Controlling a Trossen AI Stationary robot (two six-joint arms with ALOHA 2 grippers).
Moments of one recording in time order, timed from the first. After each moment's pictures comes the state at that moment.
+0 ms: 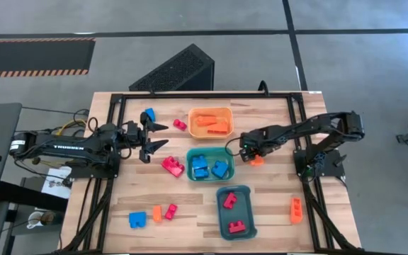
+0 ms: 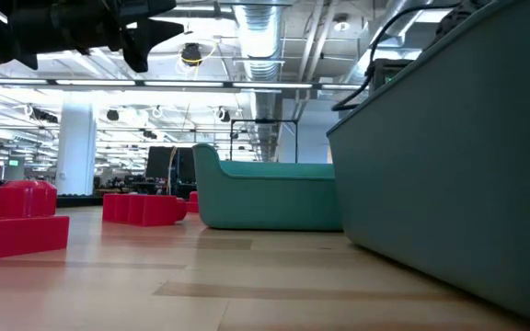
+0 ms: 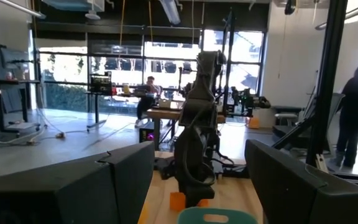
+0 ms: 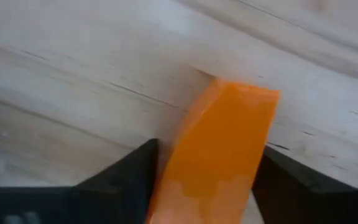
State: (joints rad) left arm 0.13 0.76 0.24 0.75 0.04 -0.08; right arm -0.14 1.53 0.71 -0.63 0.06 1.07
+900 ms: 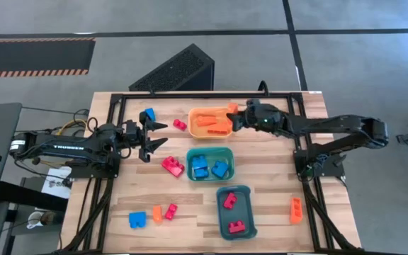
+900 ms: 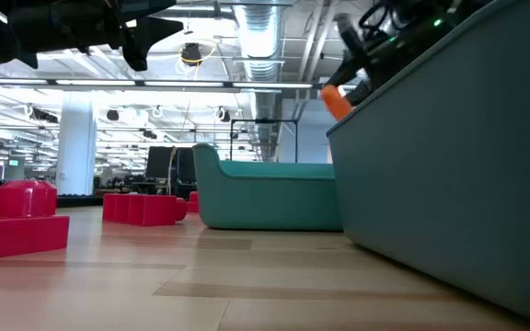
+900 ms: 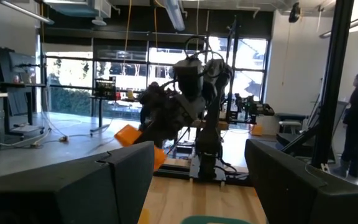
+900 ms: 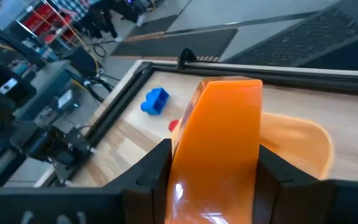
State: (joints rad) left arm 0.13 0.76 0.24 0.78 0.02 -0.08; right arm -0.27 1.22 0.72 0.15 0.28 0.75
